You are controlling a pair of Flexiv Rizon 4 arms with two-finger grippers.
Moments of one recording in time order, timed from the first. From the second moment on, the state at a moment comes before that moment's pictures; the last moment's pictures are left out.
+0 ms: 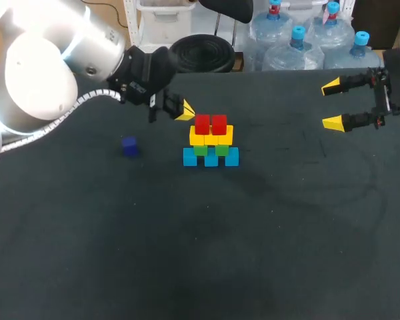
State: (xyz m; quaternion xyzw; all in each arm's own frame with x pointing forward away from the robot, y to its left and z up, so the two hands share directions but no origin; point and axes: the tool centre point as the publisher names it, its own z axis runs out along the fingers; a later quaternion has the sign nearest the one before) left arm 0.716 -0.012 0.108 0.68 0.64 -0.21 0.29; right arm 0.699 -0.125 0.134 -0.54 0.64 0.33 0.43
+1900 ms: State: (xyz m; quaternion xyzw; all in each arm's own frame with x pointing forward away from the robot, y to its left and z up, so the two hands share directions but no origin) left arm 0.720 -0.027 0.100 0.67 0.65 -0.22 0.29; right arm 0.699 -0.125 0.134 -0.54 0.64 0.33 0.43
